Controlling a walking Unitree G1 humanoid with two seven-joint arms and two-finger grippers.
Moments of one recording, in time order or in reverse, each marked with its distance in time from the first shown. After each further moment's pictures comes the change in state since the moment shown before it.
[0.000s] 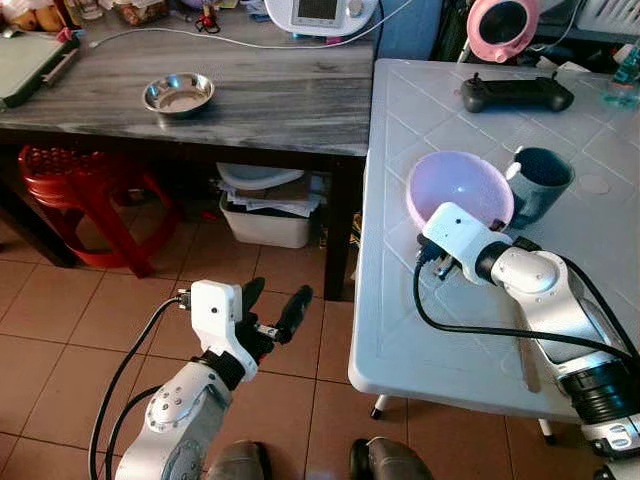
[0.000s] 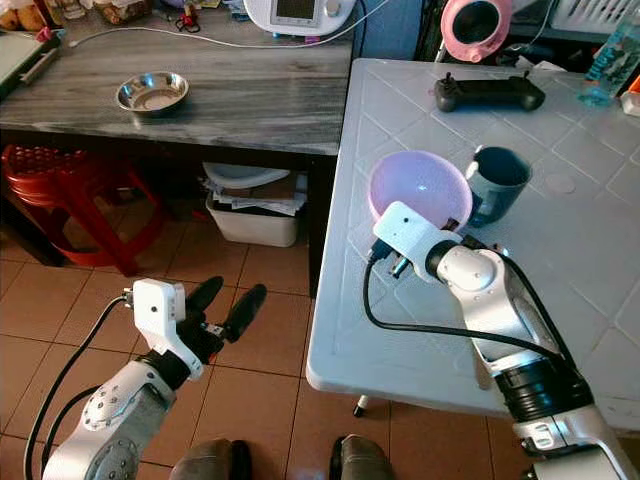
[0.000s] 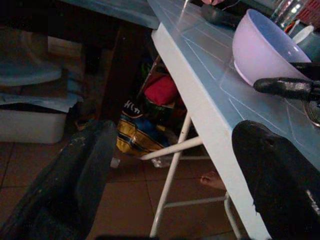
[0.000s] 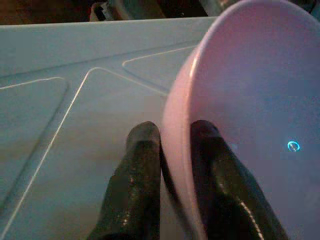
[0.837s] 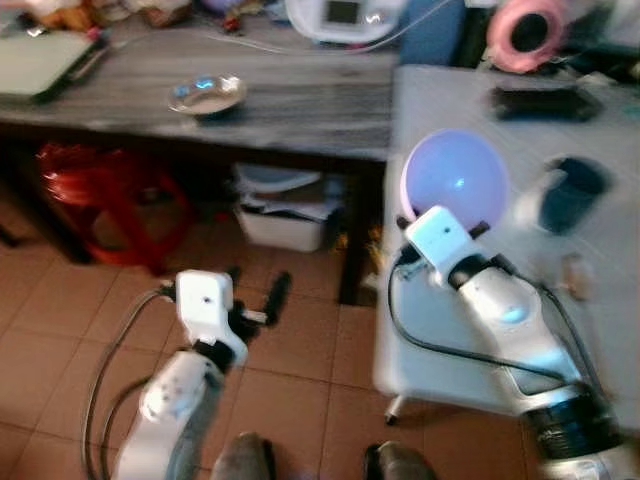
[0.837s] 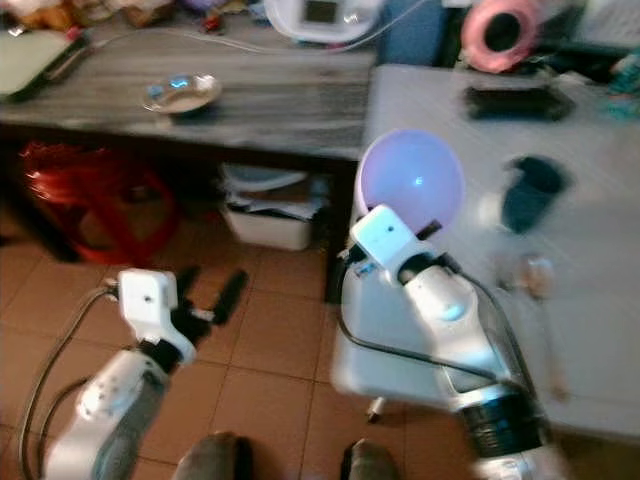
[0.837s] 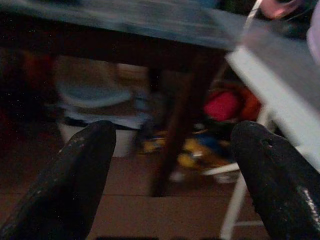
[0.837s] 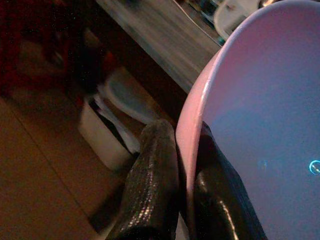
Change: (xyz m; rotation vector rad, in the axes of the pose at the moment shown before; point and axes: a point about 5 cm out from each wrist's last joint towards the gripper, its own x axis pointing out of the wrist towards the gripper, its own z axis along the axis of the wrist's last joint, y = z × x) left arm 0.004 0.022 0.011 0.178 -0.050 0.183; right arm 0.001 0.039 0.031 0.197 -0.284 -0.210
